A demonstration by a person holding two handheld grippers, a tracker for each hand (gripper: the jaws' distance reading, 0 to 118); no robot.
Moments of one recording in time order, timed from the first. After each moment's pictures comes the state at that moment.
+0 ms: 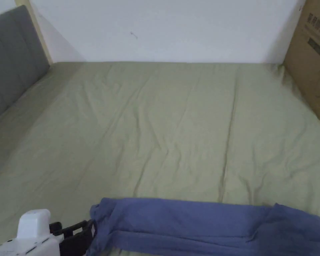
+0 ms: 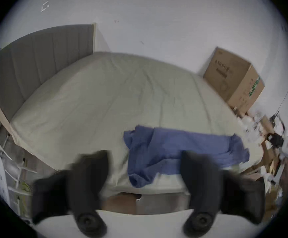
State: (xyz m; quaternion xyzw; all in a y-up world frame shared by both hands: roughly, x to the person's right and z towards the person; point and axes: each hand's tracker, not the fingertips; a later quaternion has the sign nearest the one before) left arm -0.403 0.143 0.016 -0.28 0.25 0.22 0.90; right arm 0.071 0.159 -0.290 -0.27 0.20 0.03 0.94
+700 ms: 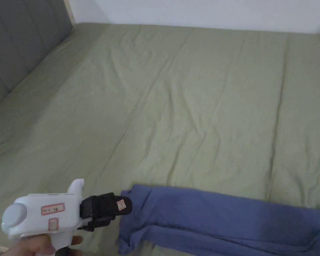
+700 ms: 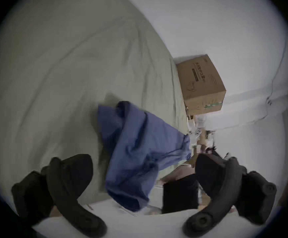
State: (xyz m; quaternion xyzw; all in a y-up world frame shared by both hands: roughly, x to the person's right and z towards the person) left arm -0.566 0.018 -0.036 -0.35 -0.02 0.55 0.76; right arm -0.035 0.144 -0.273 -0.33 0.28 0.10 0.90
